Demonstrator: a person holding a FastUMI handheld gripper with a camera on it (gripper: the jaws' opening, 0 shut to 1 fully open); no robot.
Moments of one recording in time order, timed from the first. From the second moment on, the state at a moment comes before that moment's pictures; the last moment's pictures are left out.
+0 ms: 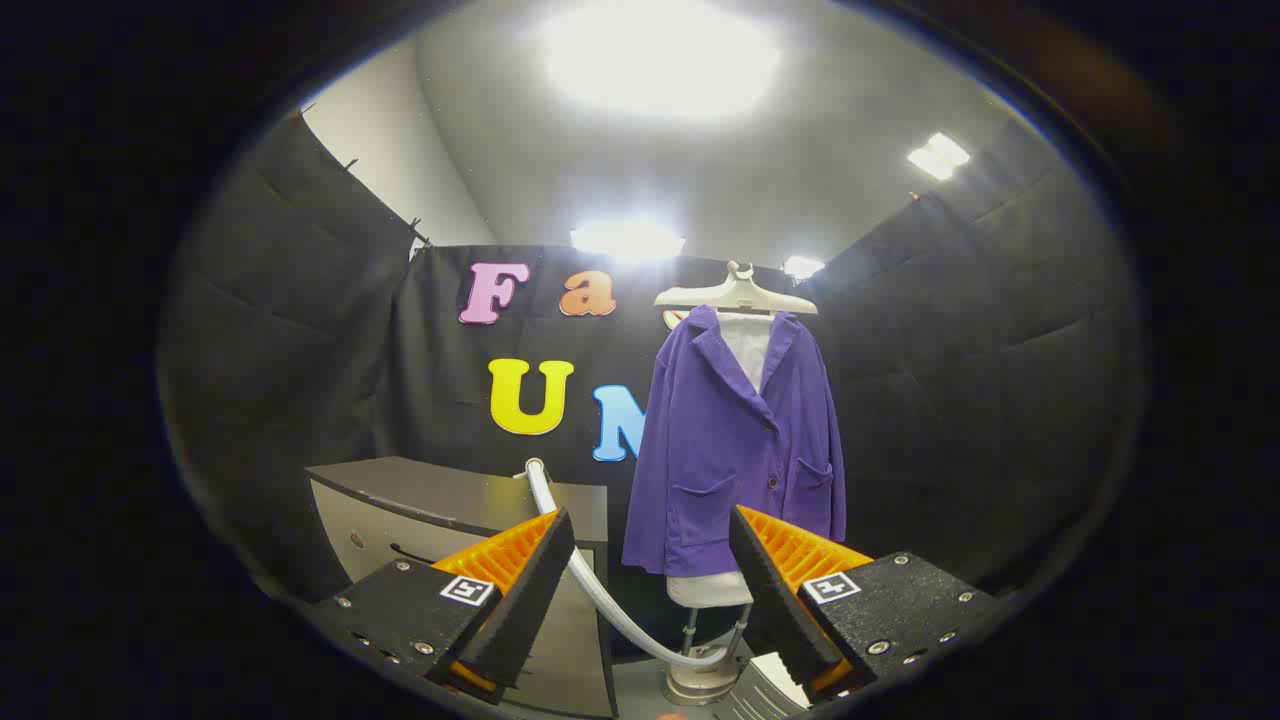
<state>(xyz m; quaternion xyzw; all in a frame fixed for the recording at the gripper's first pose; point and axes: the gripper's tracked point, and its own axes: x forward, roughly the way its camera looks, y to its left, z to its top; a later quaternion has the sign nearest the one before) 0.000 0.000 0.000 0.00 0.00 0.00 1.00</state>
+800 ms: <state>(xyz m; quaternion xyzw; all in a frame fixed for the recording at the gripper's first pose) 0.001 -0.005 -0.003 0.01 0.01 0.00 1.00</state>
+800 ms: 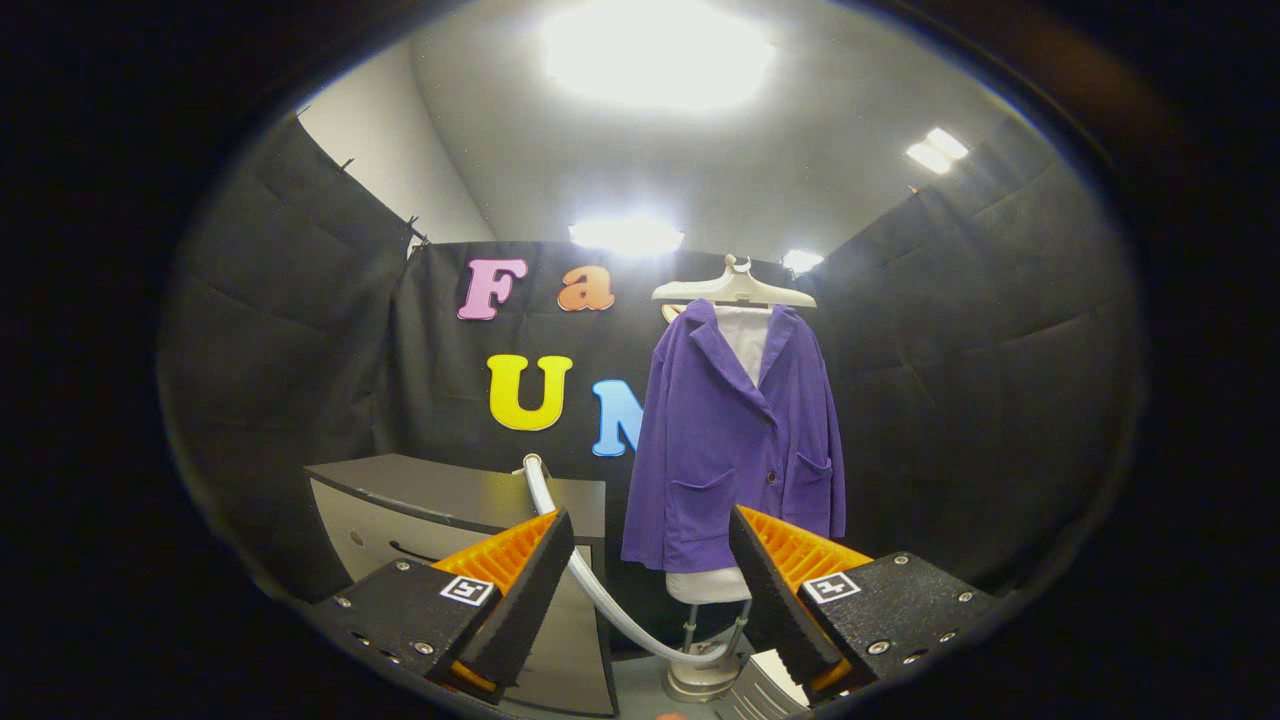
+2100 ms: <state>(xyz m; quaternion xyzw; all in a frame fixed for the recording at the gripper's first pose) 0.227 0.060 0.112 0.07 0.00 0.15 0.99</state>
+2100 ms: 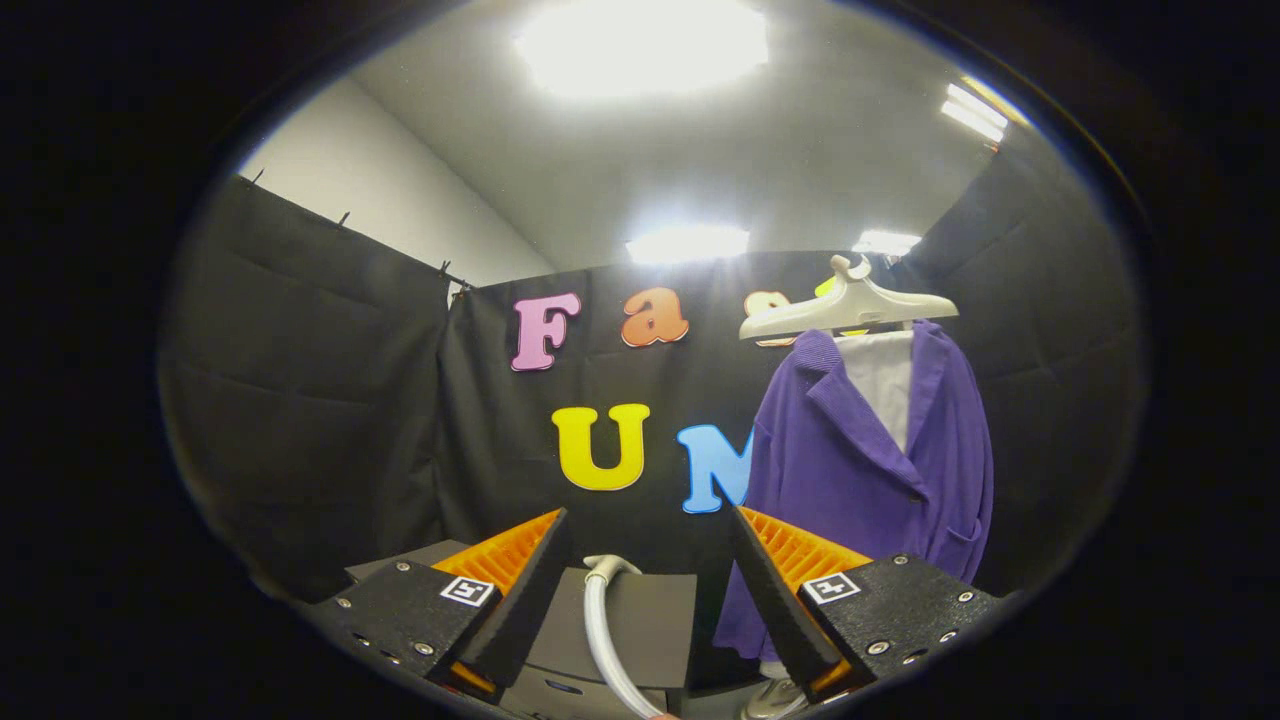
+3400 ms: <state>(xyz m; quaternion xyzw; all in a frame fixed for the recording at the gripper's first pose) 0.452 0.188 -0.020 0.11 0.34 0.26 0.90</state>
